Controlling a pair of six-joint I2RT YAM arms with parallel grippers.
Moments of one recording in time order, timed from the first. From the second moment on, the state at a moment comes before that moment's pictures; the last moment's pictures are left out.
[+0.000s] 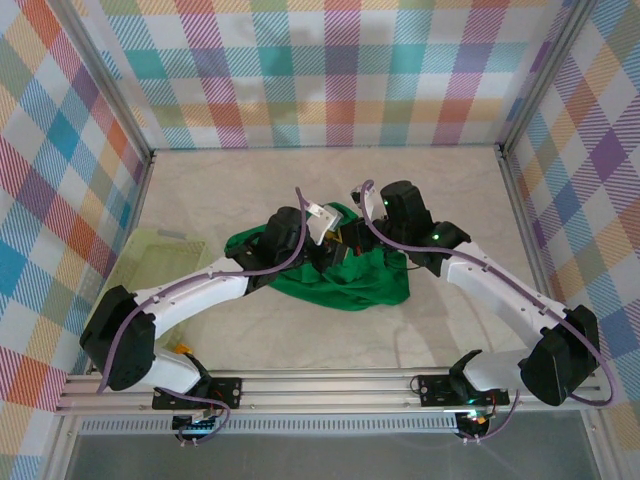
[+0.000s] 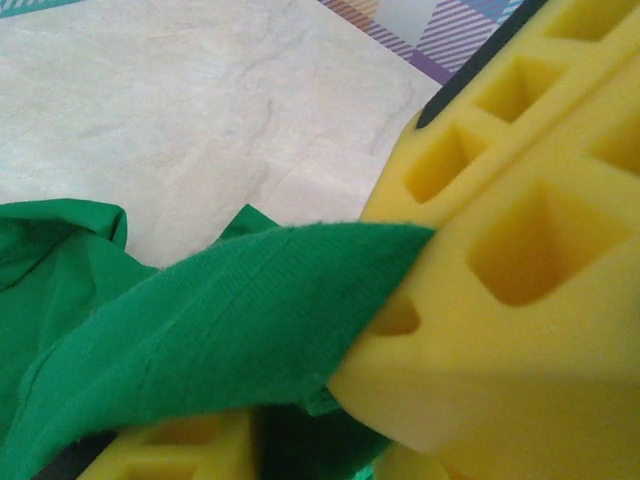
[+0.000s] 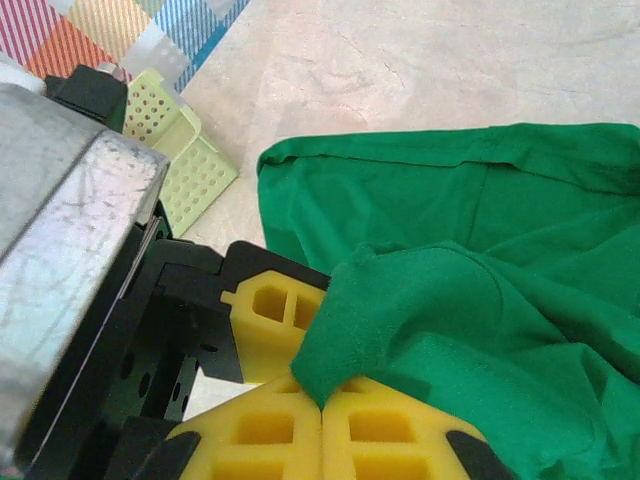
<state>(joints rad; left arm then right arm) -0.77 1.42 0.96 -0.02 0.22 -0.16 0.64 1.30 1.11 -0.43 -0.34 0.30</state>
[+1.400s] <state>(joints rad) -0.77 1.44 0.96 -0.11 0.21 -0.16 0.59 1.33 1.14 -0.45 -0.31 0.30</state>
